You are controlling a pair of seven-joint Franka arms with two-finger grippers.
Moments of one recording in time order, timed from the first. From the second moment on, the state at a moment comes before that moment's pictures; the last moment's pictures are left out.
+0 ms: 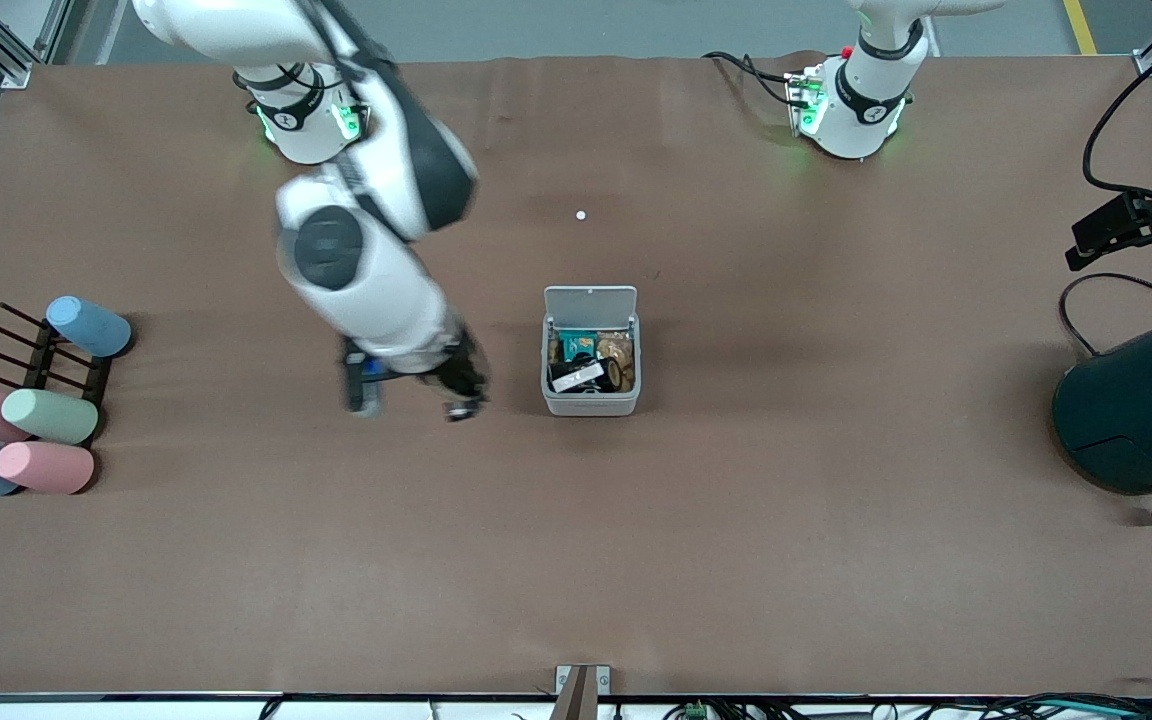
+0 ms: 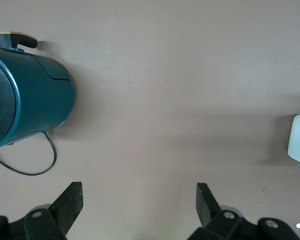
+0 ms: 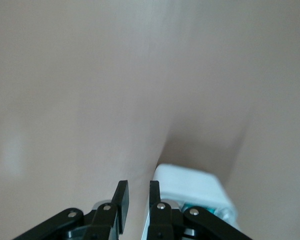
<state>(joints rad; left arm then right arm) 0.00 0.02 -0.02 -1.49 0.01 1.51 -0.05 0.50 0.44 -0.08 -1.39 0.19 1.87 1.69</state>
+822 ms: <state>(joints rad) 0.00 0.02 -0.02 -1.49 0.01 1.51 -0.05 0.04 0.12 -0.09 -1.41 0.11 1.33 0.57</state>
